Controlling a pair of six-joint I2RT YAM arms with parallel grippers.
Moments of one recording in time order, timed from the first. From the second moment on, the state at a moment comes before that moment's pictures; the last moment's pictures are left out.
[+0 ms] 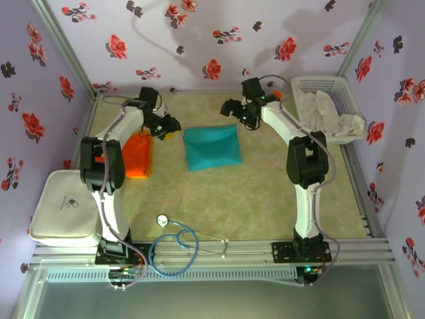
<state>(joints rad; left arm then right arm) -0.23 1.98 1.64 -0.83 0.46 -0.52 0.37 2.10 1.82 -0.67 -0.26 0.66</state>
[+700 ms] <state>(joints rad) -0.38 2.09 1.59 -0.48 0.53 -0.74 0.39 2.03 1.61 -0.32 -0.43 0.89</state>
